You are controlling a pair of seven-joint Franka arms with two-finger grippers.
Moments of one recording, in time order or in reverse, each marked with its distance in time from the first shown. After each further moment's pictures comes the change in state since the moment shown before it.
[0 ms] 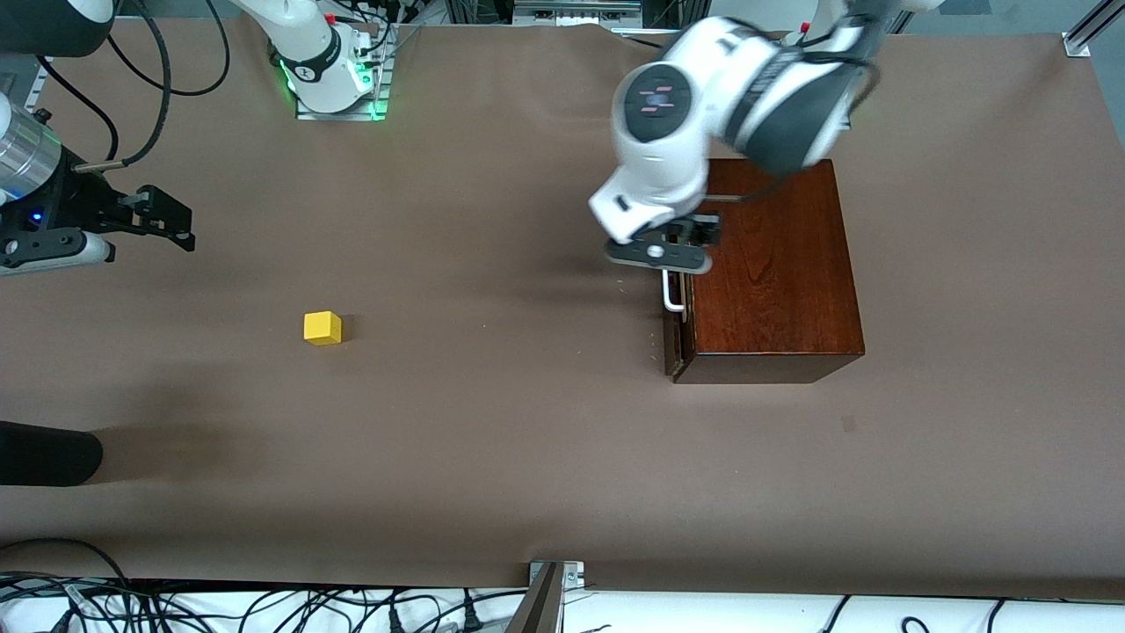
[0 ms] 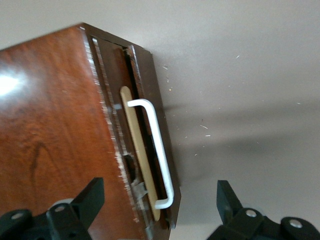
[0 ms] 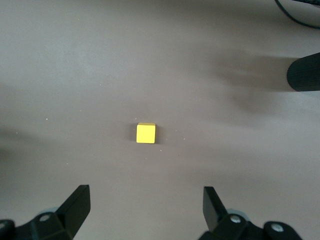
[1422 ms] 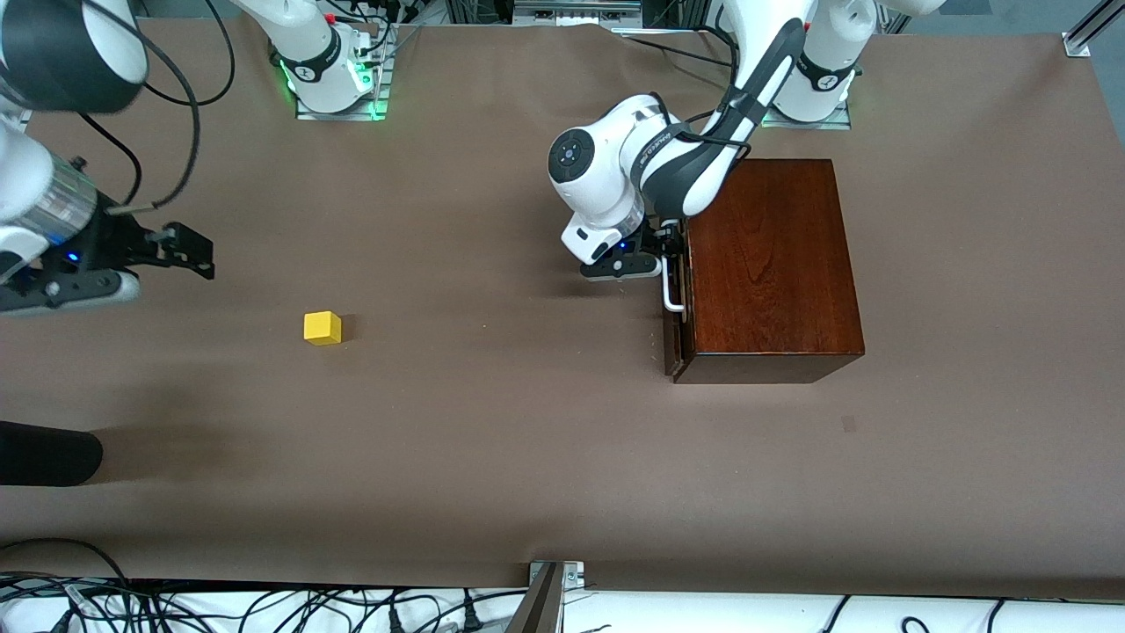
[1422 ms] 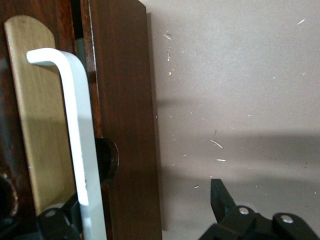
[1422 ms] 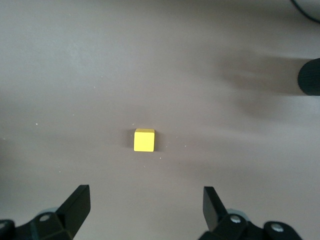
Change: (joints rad) left arm -0.077 0.107 0.010 -0.245 0.141 0.274 -0.332; right arm 0.001 0.095 0.002 0.001 0.000 0.055 -0.002
